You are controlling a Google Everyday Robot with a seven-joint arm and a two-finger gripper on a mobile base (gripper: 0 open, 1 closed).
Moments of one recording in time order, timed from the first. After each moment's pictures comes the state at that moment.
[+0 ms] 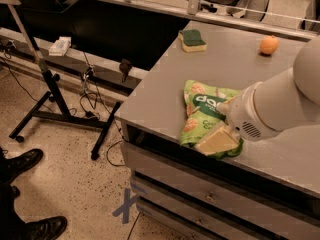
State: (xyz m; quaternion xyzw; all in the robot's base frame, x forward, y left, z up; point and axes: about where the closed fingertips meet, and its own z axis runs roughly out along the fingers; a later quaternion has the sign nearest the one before) arm 0.437 -0.121 0.855 -0.47 0.83 0.08 0.27
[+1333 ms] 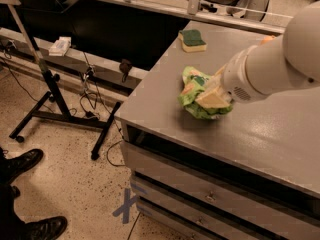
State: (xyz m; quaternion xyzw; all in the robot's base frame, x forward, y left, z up) arm 0.511 -0.119 0.901 -0.49 0.79 0.02 0.36
